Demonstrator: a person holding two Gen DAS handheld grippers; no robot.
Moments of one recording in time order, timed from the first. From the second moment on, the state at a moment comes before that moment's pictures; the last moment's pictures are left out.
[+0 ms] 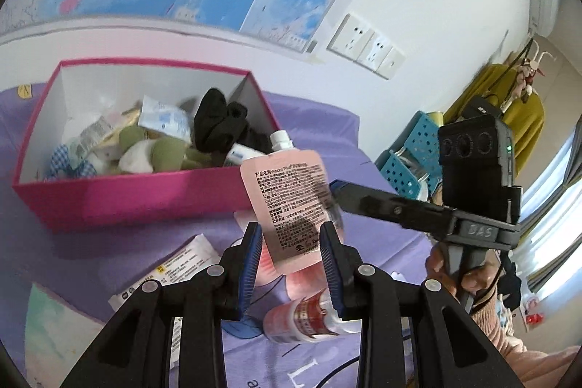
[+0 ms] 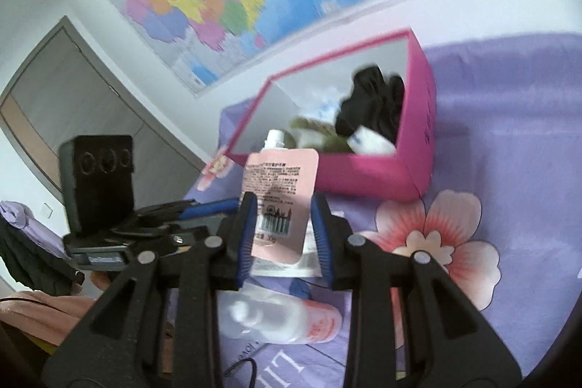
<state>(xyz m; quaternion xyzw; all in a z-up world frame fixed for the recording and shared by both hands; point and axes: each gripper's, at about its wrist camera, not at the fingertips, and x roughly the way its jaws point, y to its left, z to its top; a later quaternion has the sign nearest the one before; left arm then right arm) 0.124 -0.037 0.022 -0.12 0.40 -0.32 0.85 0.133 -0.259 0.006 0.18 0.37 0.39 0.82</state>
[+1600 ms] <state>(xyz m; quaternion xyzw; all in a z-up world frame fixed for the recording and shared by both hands) 0.184 0.032 0.059 -0.12 0.39 -0.24 0.88 0.198 -0.171 0.056 0.15 0.39 0.41 0.81</state>
